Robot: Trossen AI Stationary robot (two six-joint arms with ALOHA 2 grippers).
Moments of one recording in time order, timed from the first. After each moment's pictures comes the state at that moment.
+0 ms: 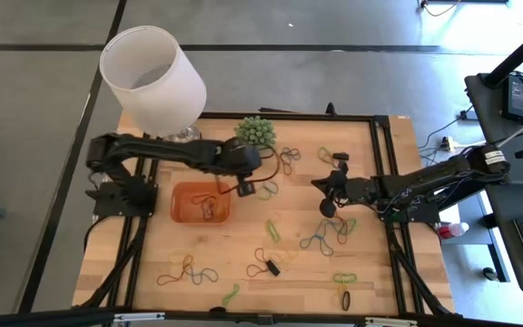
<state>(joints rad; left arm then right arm) 0.08 1.64 1.32 -0.70 -0.31 -0.10 0.15 1.04 0.27 0.27 0.51 0.28</state>
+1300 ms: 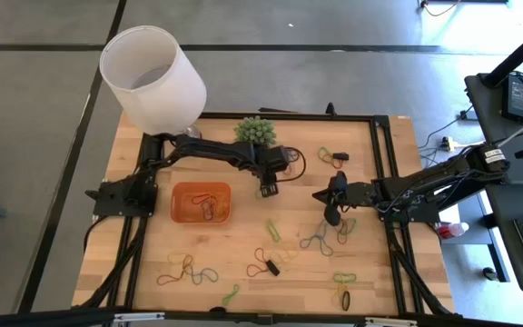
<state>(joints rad) 0.18 2.09 1.53 -0.58 -0.11 -0.04 0.19 1.03 0.23 0.25 0.34 0.46</state>
